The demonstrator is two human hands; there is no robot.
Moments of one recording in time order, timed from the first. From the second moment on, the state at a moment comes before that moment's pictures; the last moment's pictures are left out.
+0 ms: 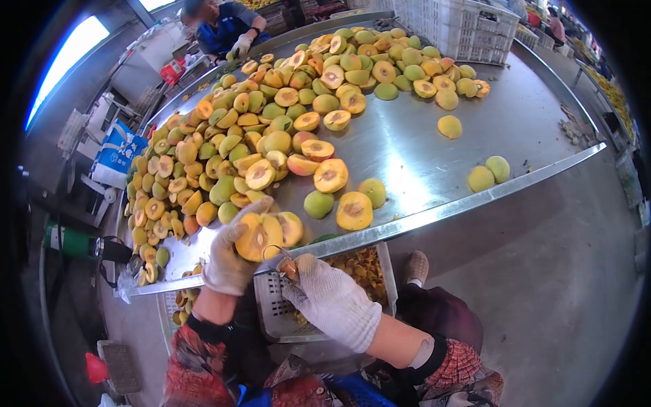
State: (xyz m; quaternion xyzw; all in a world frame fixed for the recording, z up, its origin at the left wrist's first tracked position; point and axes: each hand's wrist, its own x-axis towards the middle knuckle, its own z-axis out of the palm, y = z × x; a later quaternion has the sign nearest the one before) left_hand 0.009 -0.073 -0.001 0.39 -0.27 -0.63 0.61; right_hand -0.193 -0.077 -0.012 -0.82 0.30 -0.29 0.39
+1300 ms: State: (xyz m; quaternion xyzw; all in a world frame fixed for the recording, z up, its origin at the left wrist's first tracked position) left_hand -0.004 0.004 0.002 0.51 -0.35 -0.57 0.54; right_hand -0.176 -0.024 -0.044 -0.73 0.21 -0.25 0.60
